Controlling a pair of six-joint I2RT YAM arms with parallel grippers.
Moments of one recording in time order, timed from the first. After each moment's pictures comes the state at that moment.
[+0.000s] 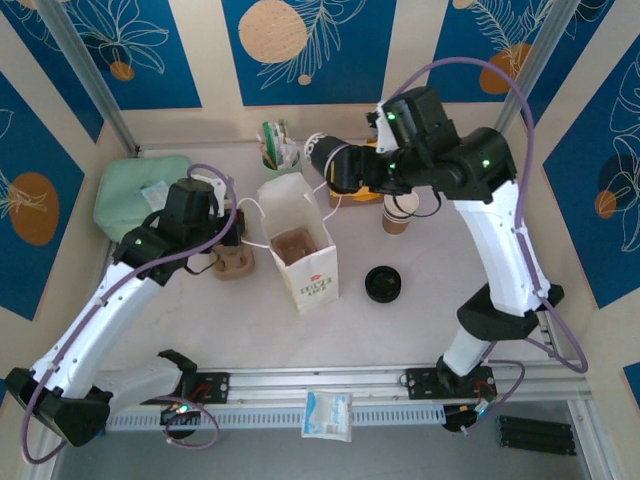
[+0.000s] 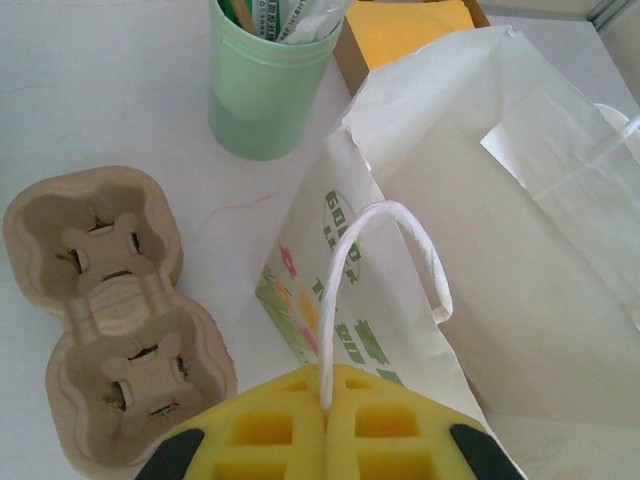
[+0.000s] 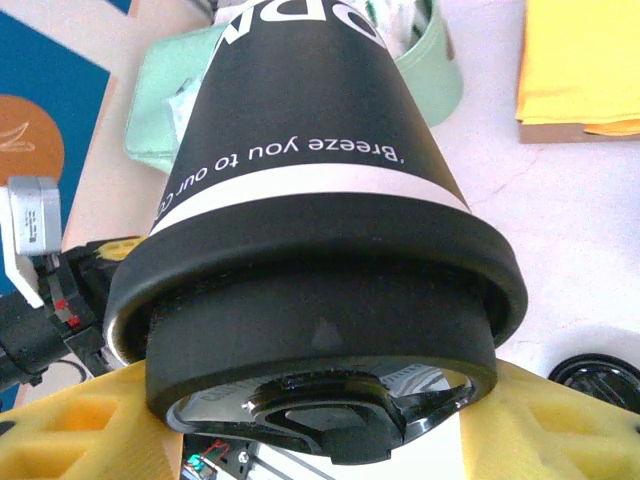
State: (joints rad) left arm -0.50 1.07 1.23 -0.84 -0.03 -0.39; right arm 0.66 1.67 2.48 -1.57 -0.10 0.60
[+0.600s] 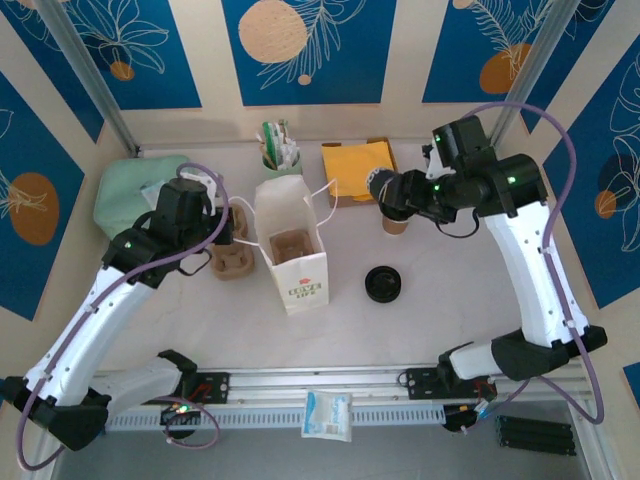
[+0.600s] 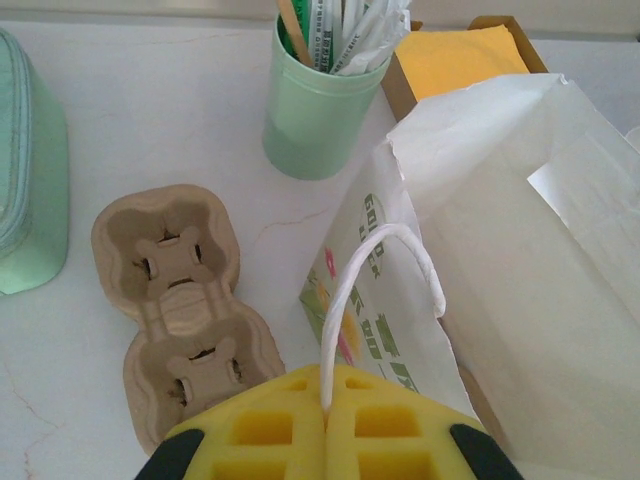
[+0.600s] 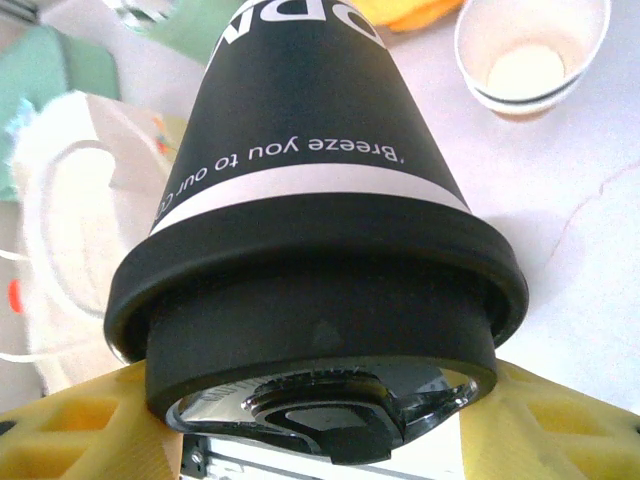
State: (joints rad) left arm -0.50 1.04 1.27 -0.89 -0.13 -0.37; right arm 0.38 1.39 1.89 -1.49 -0.18 0.60
